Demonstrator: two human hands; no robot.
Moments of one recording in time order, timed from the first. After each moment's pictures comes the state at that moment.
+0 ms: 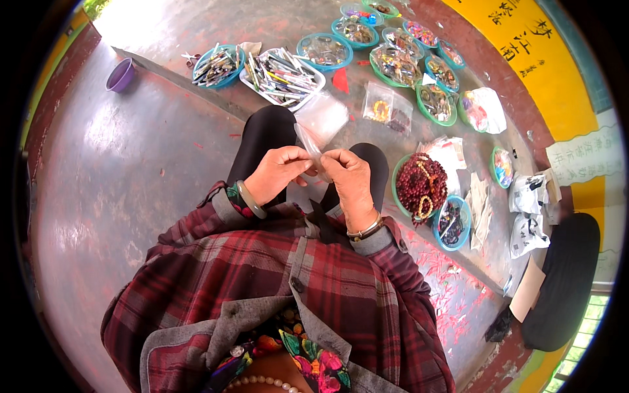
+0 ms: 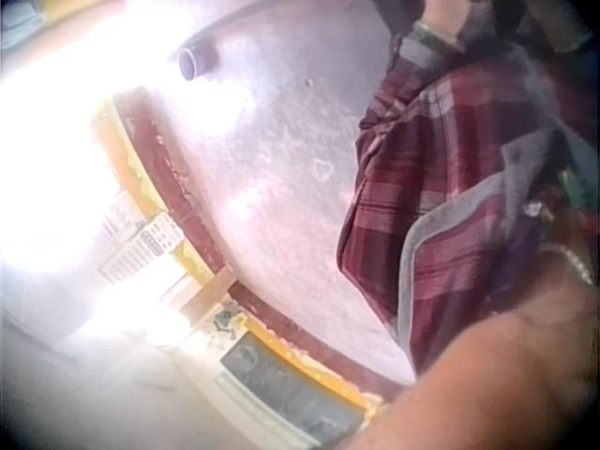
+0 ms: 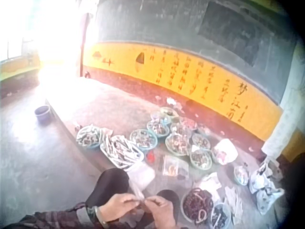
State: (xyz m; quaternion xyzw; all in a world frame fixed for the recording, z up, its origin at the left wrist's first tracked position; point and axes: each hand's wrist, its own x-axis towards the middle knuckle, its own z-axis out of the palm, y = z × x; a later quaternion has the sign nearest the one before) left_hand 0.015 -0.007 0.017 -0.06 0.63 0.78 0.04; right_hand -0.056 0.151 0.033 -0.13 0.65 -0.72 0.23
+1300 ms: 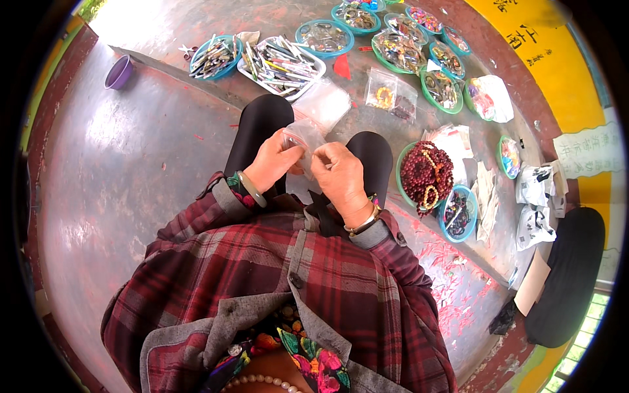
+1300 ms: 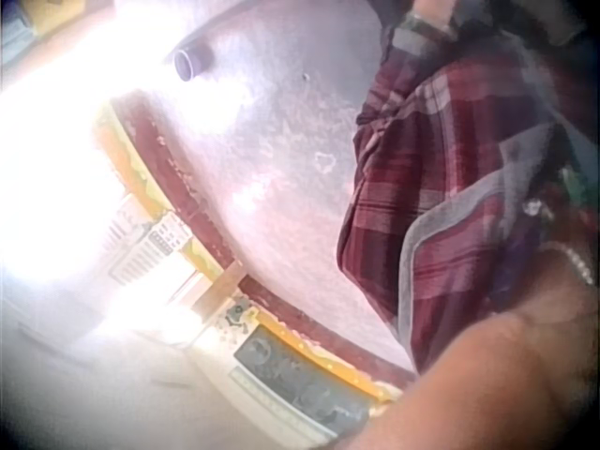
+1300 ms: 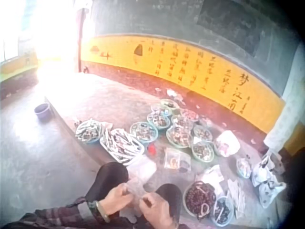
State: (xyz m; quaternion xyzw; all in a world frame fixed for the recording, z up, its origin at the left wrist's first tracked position) left_hand 0.002 -0.005 0.005 -0.20 0.65 0.74 0.00; right_hand -0.056 0.149 0.017 -0.31 0.81 -0.50 0.05
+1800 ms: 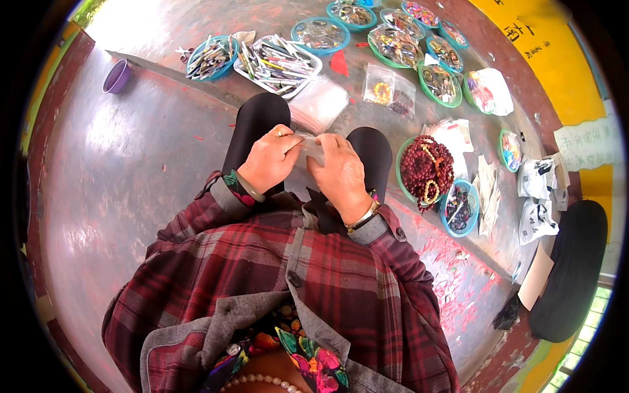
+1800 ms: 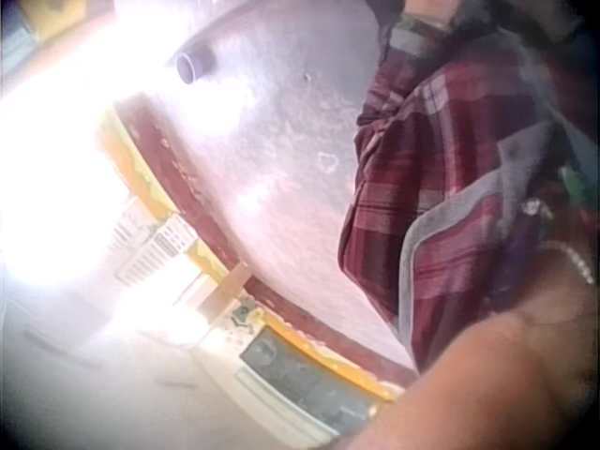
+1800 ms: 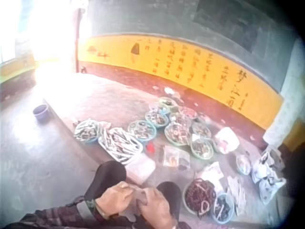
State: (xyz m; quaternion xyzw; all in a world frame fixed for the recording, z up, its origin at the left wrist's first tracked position) left_hand 0.005 -0.007 0.004 0.04 0.89 0.39 -0.26; right_hand -0.054 0.151 0.026 -0.36 0.87 -0.34 -0.04
